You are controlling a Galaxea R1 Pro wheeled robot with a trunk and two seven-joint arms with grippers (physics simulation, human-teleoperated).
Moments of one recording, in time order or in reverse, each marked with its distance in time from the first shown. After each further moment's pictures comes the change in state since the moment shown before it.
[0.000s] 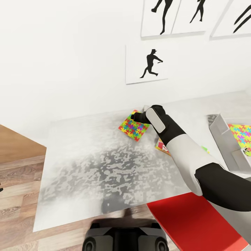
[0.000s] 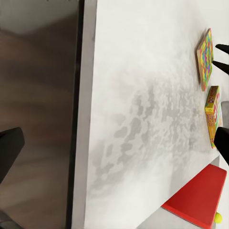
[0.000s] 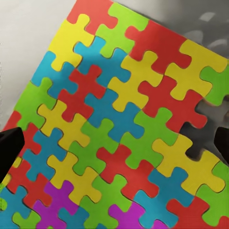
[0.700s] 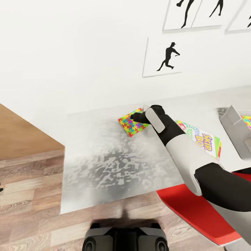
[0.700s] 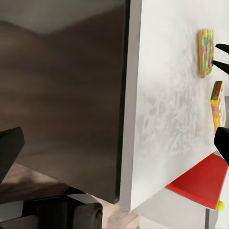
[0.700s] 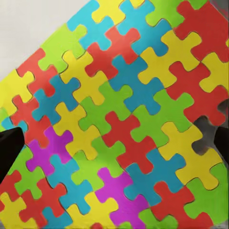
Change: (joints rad) left arm 0.000 0.000 0.000 0.000 0.000 0.000 0.000; right arm 0.000 0.004 0.000 0.000 0.000 0.000 0.000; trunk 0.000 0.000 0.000
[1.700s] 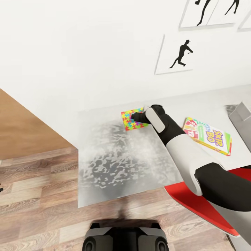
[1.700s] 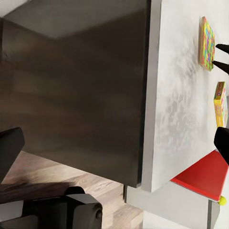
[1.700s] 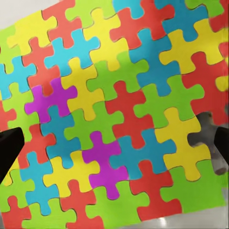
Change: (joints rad) left arm 0.000 0.000 0.000 0.000 0.000 0.000 0.000; right arm -0.001 -0.002 -0.001 -0.003 0.002 0.000 -0.018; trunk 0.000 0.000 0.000
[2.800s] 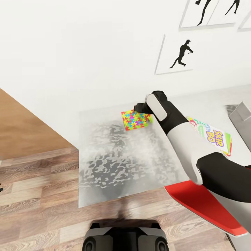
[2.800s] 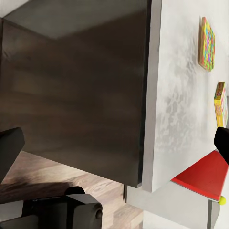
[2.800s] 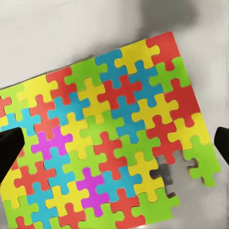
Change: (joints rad) left arm 0.000 0.000 0.000 0.000 0.000 0.000 0.000; right arm -0.106 0.005 -0.003 -0.002 -0.003 0.095 -0.115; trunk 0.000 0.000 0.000
